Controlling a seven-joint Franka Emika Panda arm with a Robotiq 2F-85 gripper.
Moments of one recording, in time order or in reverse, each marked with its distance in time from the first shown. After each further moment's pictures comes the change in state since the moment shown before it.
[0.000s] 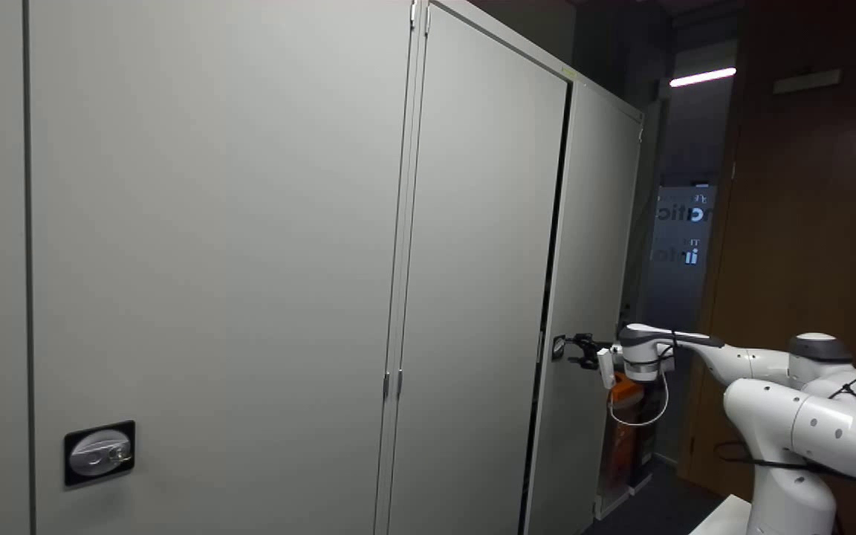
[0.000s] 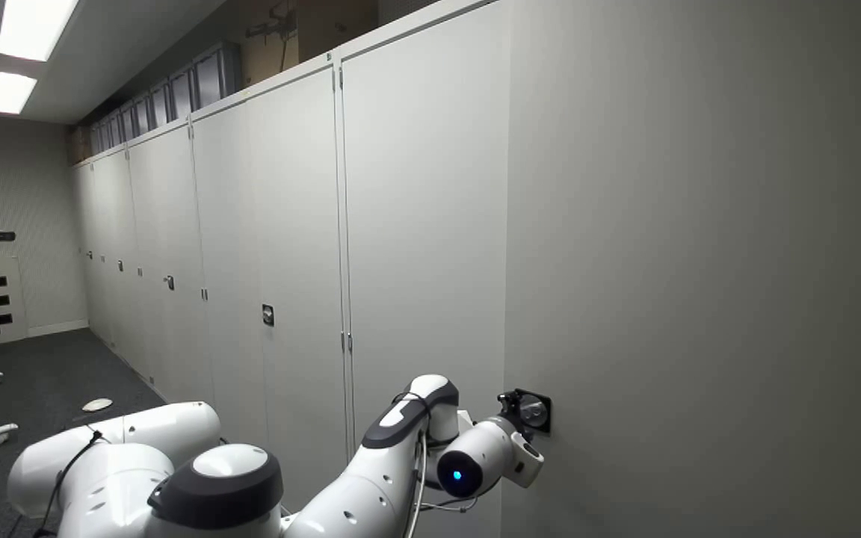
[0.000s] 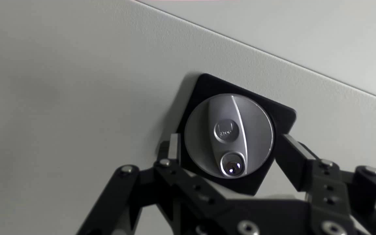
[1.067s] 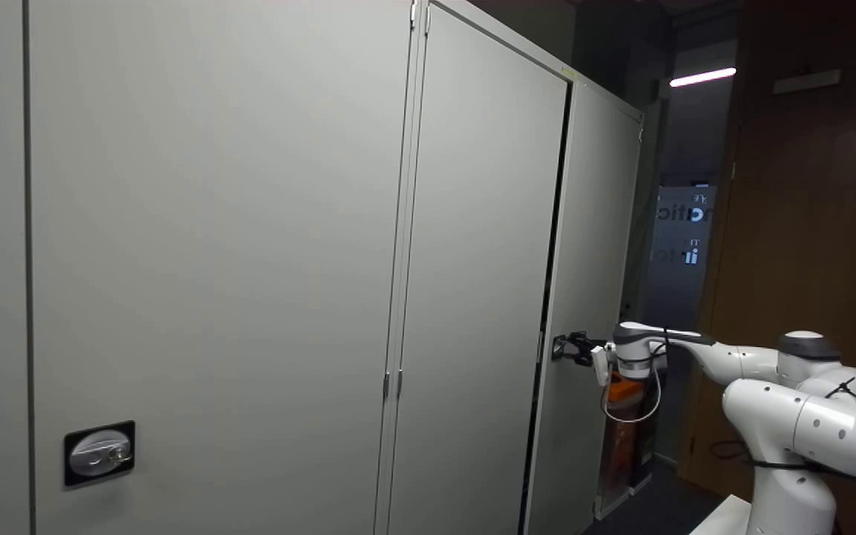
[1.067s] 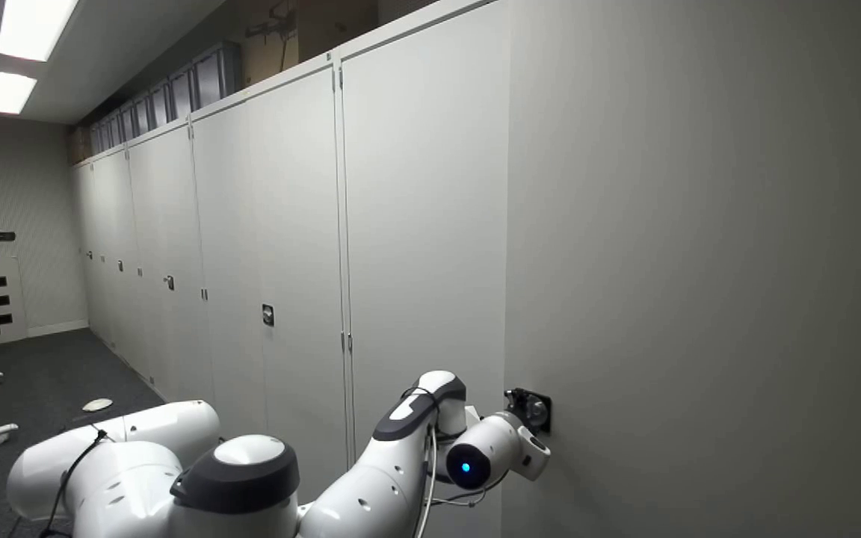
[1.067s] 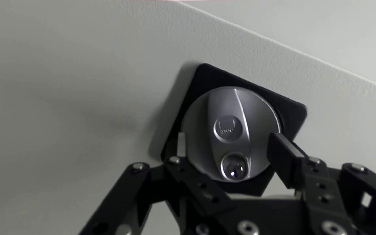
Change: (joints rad) arm 0.064 0.000 0.000 0.072 0.000 0.000 0.000
